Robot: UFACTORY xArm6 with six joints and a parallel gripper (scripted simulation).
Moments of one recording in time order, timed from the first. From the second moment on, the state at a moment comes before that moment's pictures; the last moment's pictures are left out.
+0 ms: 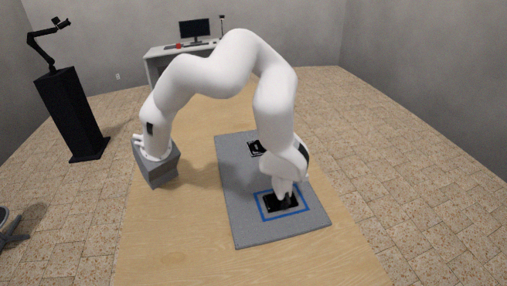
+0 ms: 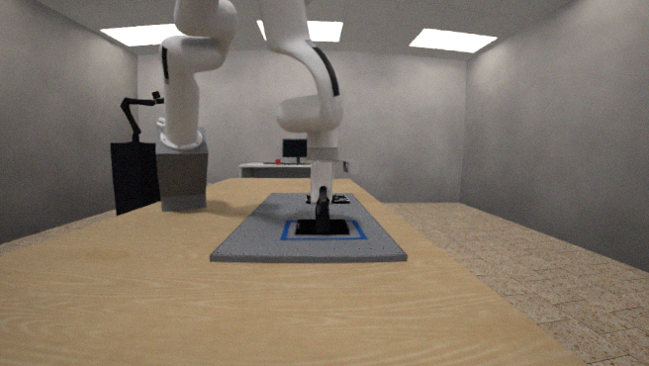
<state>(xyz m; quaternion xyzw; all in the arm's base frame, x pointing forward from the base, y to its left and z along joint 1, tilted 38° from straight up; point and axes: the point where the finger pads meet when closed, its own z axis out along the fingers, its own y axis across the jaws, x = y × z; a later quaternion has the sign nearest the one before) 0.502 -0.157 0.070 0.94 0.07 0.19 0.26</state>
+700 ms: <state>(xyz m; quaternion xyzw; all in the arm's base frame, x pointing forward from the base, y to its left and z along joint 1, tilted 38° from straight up) 0.500 -0.154 0.075 0.94 0.07 0.19 0.26</state>
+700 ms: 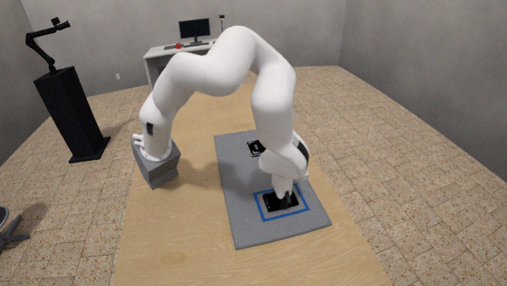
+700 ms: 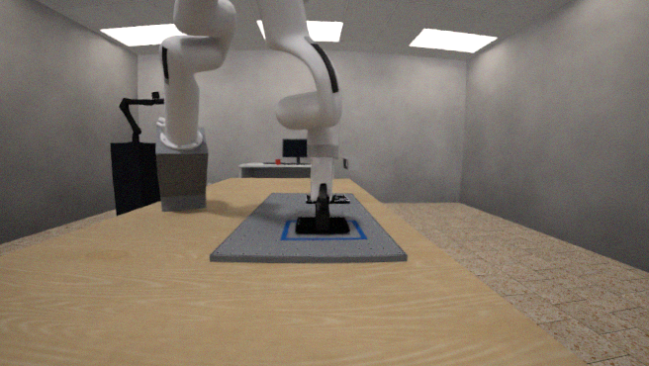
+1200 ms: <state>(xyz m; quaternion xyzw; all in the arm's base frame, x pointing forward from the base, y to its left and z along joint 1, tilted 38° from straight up) 0.496 -0.150 0.082 0.94 0.07 0.19 0.26</state>
